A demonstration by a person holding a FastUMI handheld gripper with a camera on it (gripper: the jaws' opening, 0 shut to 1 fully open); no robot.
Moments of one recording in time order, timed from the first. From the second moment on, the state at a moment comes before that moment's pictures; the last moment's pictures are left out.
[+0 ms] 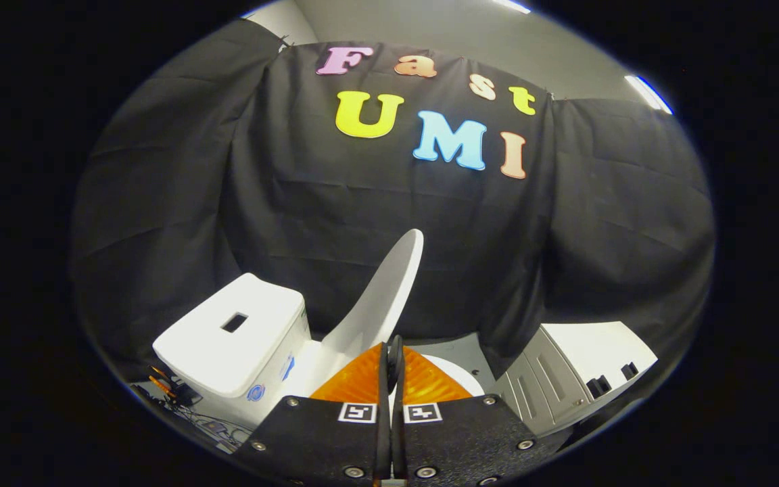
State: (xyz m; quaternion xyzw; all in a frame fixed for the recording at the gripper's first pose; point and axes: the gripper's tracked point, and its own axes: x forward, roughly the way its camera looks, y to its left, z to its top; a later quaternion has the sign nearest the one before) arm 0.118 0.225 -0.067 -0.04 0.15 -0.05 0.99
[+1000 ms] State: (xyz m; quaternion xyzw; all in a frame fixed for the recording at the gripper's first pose) arm 0.137 0.360 -0.040 -0.08 0.09 0.05 0.99
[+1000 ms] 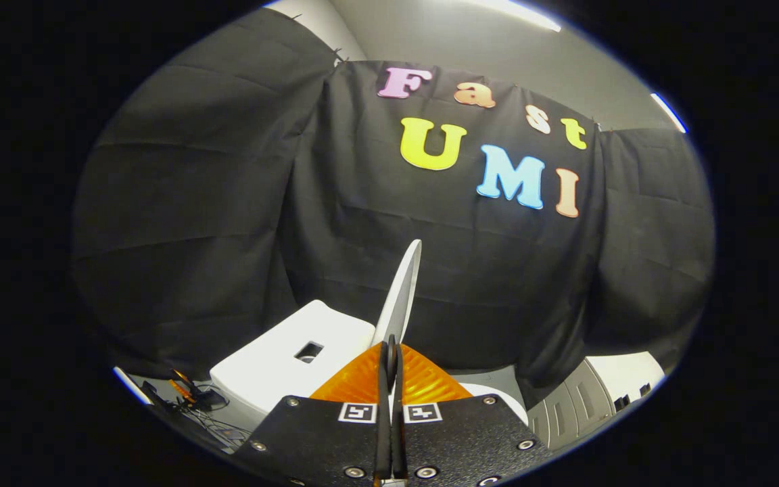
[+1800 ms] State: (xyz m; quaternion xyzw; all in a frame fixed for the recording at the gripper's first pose) arm 0.144 0.430 -0.050 -0.07 0.10 0.08 0.99
